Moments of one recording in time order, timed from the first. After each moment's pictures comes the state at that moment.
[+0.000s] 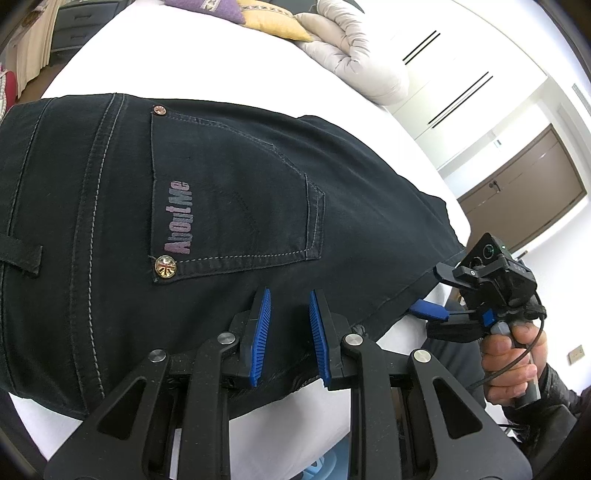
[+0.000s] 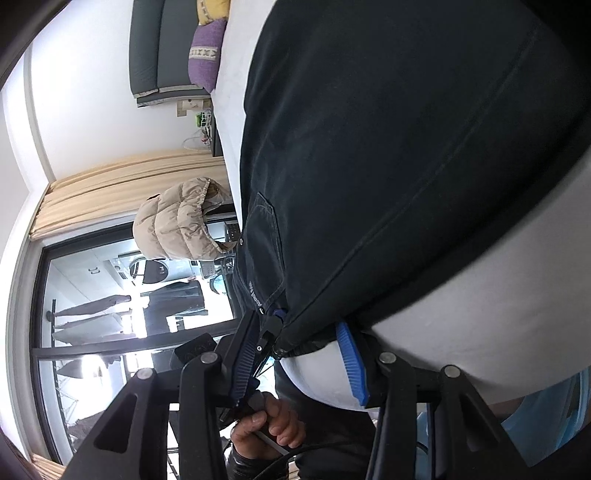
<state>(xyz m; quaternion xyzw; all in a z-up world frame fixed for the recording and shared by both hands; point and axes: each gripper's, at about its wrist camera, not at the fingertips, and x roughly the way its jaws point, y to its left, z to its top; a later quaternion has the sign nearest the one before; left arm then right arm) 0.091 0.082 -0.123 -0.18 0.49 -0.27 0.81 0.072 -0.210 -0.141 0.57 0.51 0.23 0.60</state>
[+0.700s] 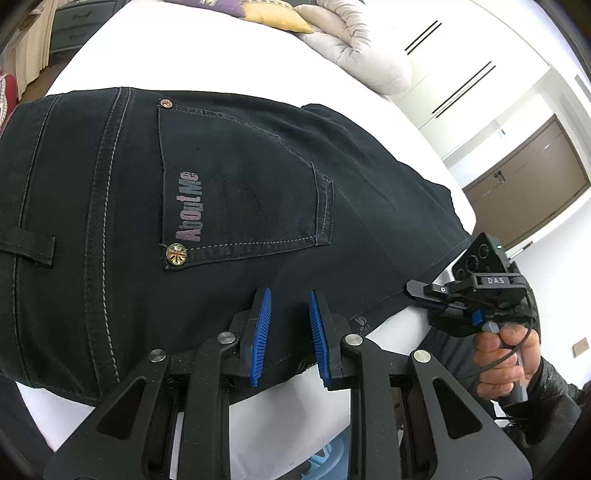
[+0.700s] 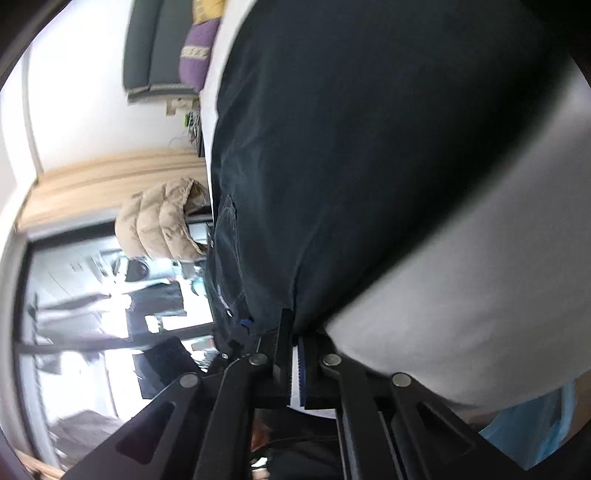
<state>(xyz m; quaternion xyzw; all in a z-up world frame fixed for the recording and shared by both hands) 0.090 0.072 -0.123 -0.16 0.51 -0.27 0.81 0.056 -0.211 -0.159 0.53 0.53 0.21 0.63</state>
